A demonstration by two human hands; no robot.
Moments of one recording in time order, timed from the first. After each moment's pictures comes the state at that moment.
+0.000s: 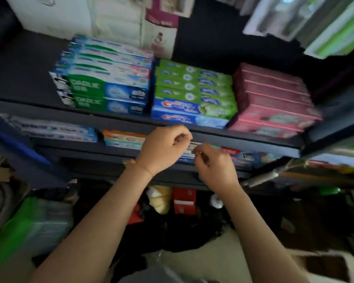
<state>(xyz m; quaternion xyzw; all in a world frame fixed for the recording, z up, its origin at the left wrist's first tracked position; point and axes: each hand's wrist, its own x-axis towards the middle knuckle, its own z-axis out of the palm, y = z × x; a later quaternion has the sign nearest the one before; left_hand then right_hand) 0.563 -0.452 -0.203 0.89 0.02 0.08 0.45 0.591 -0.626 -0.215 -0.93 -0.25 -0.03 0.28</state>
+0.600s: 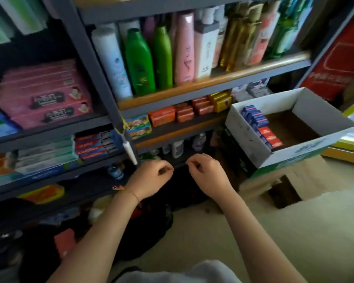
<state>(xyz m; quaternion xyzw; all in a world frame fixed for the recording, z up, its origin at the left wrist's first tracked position) 0.562 -0.959 -0.221 0.92 -0.11 -0.17 0.32 0.543 -1.160 -0.224 -0.92 -0.07 -0.02 0.38</state>
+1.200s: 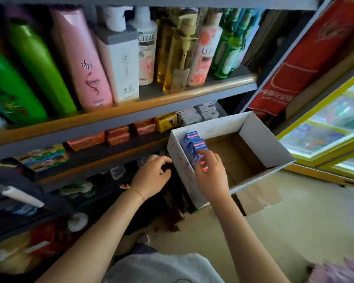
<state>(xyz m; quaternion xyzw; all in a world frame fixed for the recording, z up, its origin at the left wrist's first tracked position) 0.736 -1.194 -0.287 0.89 -0.14 -0.14 0.40 0.689 -1.377 -0.246 -0.93 0.12 -0.09 0.35</state>
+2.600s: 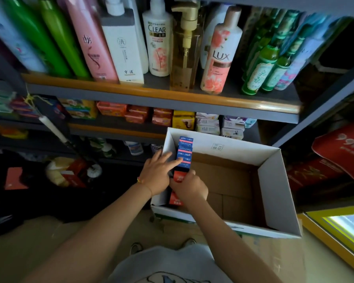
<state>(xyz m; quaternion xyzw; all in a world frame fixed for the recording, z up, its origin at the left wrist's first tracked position) 0.731 -1.358 -0.299 0.97 0.05 -0.17 0.16 0.756 -1.494 -0.307 -0.94 -0.04 0.27 0.19</state>
